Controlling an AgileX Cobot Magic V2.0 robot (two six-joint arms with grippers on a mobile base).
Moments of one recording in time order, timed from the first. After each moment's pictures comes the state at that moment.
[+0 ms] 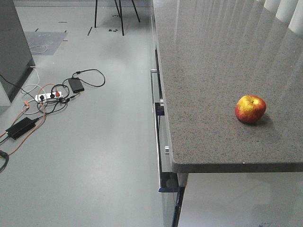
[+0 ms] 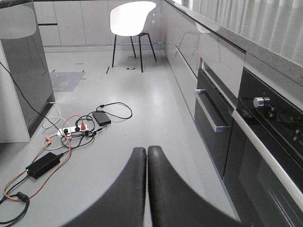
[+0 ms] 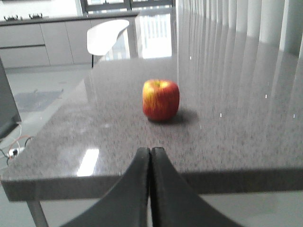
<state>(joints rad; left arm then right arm) 0.01 -0.01 0.03 0.04 0.23 -0.12 0.02 -0.01 -0.04 -0.02 0.23 0.15</state>
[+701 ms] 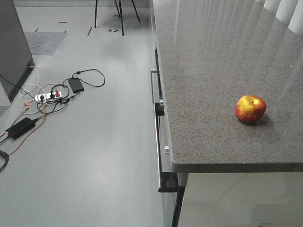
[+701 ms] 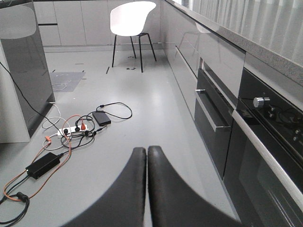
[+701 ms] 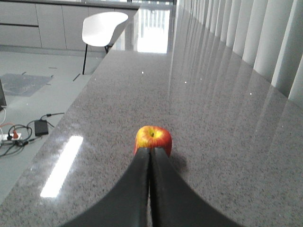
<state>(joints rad) 0.01 -0.01 0.03 0.04 0.23 -0.12 0.02 0.40 -0.41 -0.02 0.23 0.03</state>
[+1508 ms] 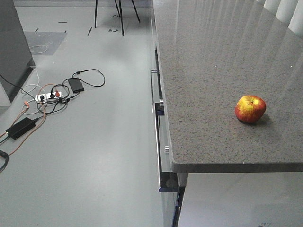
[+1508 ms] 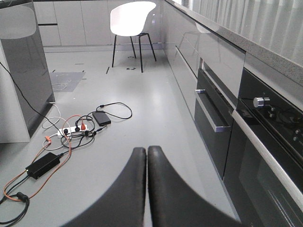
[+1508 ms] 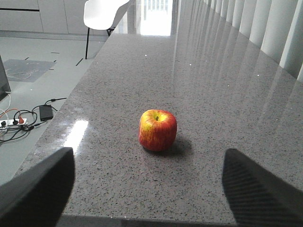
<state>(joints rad) 0.01 -0.01 0.03 0.04 0.23 -0.12 0.02 0.44 -0.42 0.02 0.27 0.01</state>
